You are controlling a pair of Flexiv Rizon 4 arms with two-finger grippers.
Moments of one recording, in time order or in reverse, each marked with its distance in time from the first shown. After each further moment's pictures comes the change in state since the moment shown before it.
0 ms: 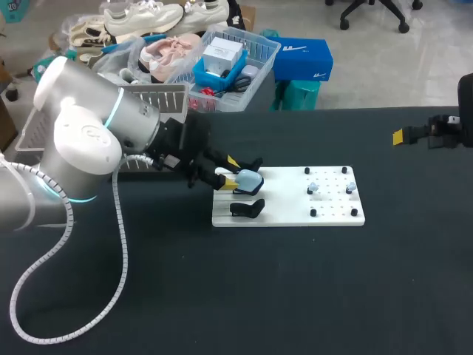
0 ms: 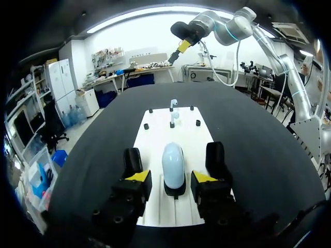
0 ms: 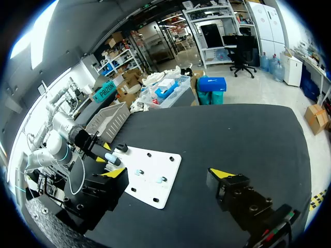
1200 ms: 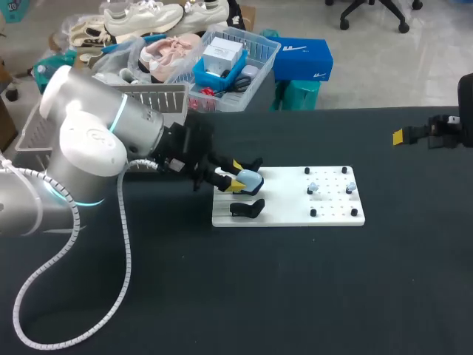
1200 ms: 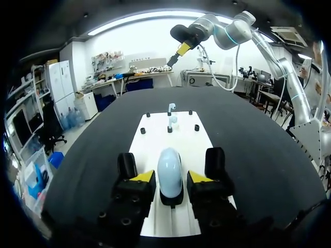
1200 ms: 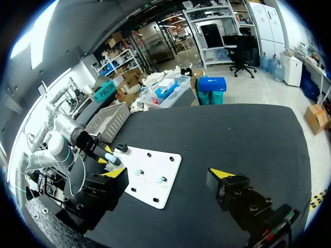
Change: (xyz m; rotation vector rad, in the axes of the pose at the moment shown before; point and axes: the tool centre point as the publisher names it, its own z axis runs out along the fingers) left arm -0.004 -0.004 0.013 0.015 -0.049 -0.010; right arm 0.000 0.000 0.000 0.000 0.000 0.000
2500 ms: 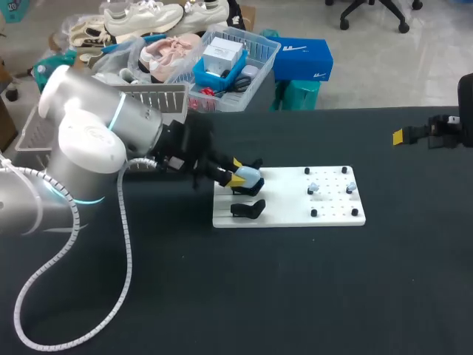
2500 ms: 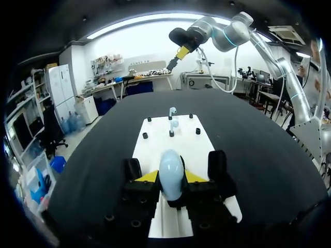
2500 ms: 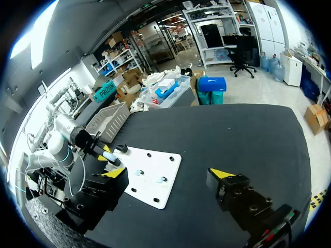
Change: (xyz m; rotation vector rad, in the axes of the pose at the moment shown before) left arm -0.007 0.005 -0.005 -0.013 -0.024 0.026; right arm 0.000 0.000 0.000 0.000 0.000 0.000
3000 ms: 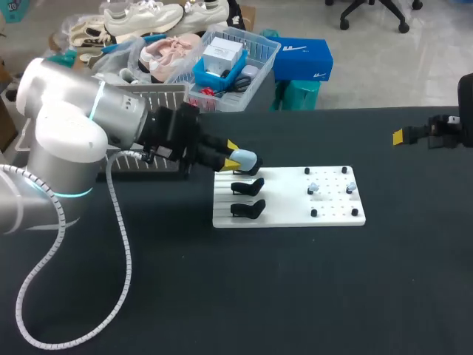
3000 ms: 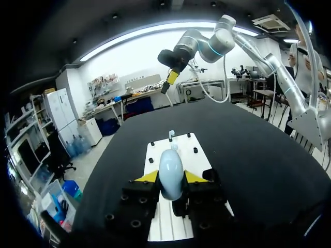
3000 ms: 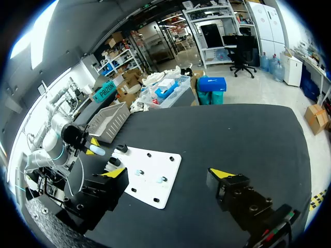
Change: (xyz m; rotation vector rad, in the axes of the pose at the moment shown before) left arm -0.045 -0.005 -0.034 -0.034 -0.100 0.157; right arm 0.000 0.000 0.000 0.000 0.000 0.000
